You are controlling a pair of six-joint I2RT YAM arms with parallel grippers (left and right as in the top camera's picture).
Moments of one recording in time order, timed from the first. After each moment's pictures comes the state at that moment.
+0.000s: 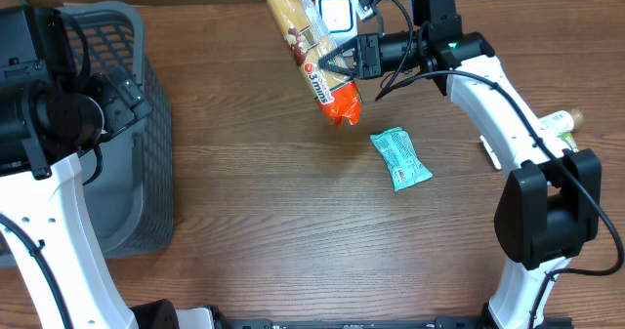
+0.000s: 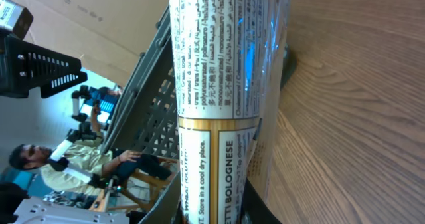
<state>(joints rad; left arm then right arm) 0.20 1.54 2.17 -1.69 -0.17 -0.44 0.29 2.01 1.72 -0.37 -1.23 0.30</state>
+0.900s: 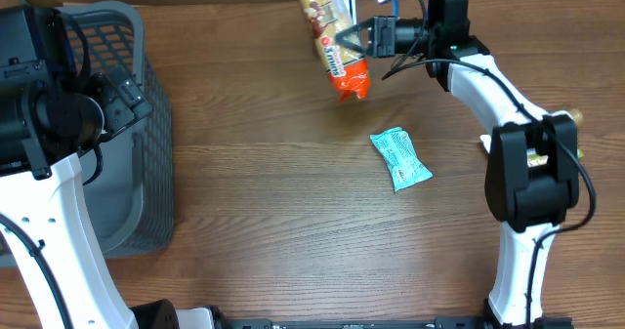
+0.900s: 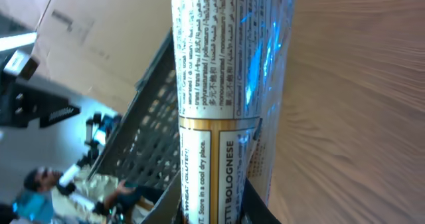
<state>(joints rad) 0.20 1.54 2.17 -1.69 -0.17 -0.44 0.17 2.25 1.72 0.23 -1.30 0.66</state>
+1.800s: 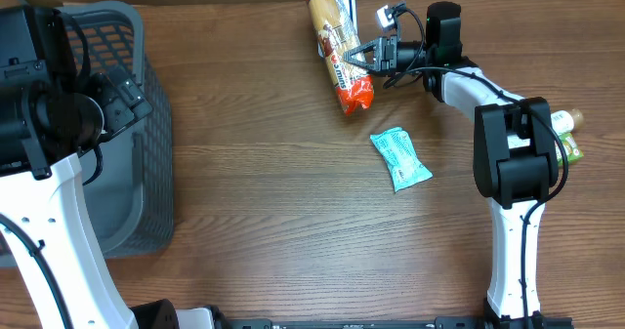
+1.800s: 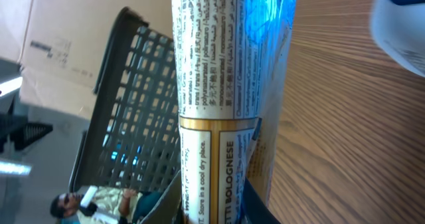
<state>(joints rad) 0.20 1.54 2.17 -1.69 -0.17 -0.44 0.15 2.44 1.72 0.33 -1.31 0.75</state>
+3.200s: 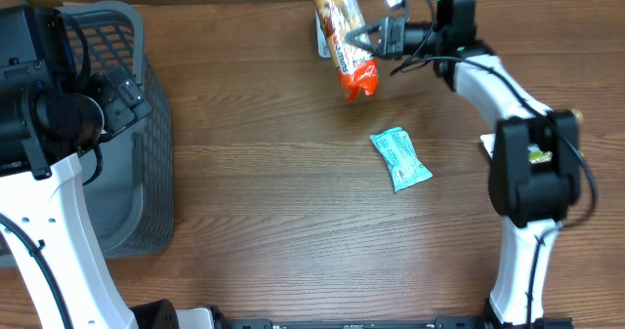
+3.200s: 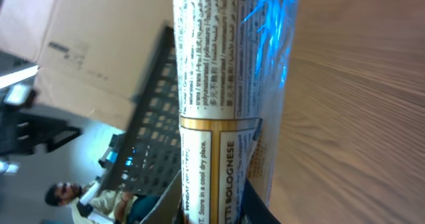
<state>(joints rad) 0.20 1.54 2.17 -1.69 -0.17 -0.44 0.15 2.24 1.72 0.18 -1.29 0.72</state>
